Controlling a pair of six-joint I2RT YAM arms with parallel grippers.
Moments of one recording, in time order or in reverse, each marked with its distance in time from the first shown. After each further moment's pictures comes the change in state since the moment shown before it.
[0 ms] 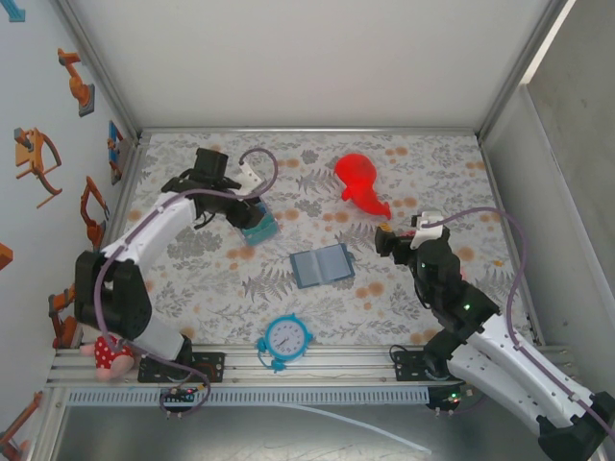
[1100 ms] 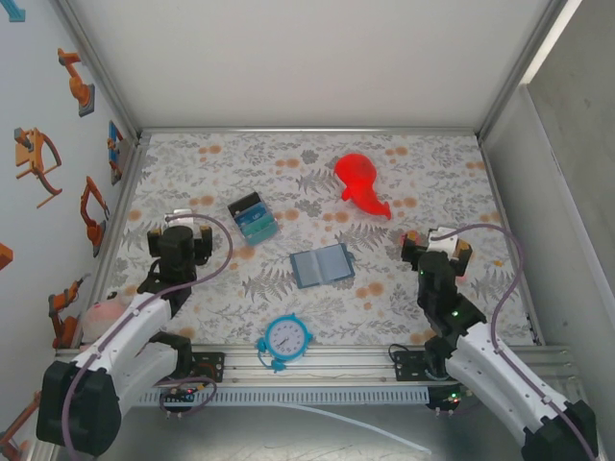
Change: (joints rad) left arm 0.080 -0.605 -0.842 0.719 -0.775 -0.454; right arm -0.205 -0.017 -0.277 0.207 0.215 -0.107
